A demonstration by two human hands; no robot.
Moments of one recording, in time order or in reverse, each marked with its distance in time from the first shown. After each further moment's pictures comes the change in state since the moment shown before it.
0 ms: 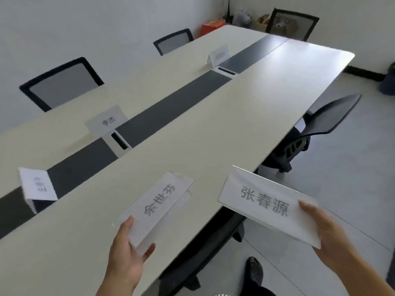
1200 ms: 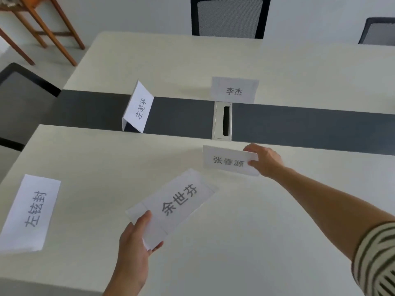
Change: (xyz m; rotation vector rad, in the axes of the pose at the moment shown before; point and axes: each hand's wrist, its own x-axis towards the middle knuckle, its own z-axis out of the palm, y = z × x) left_hand 0.104 0.032 -0.021 -0.376 0.625 0.103; right_hand 0.360 0.022 0.470 -1.792 -0.865 -0.726
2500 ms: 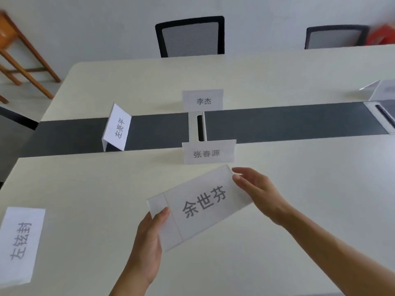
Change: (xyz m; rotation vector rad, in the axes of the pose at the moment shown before) left_hand -0.055 0.018 0.046 0.159 -0.463 0.117; right_hand -0.177 -0.030 -0.043 0.996 -0.012 0.053
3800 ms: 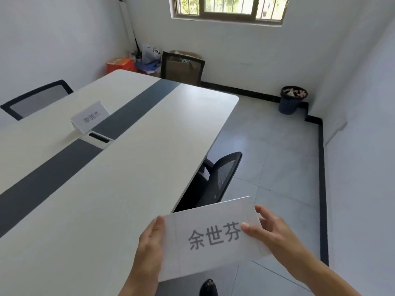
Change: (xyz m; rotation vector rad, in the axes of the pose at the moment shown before) left_hand -0.242 -0.253 0.573 0.647 -0.751 -0.054; right_hand -0.545 0.253 -0.404 0.601 0.924 0.147
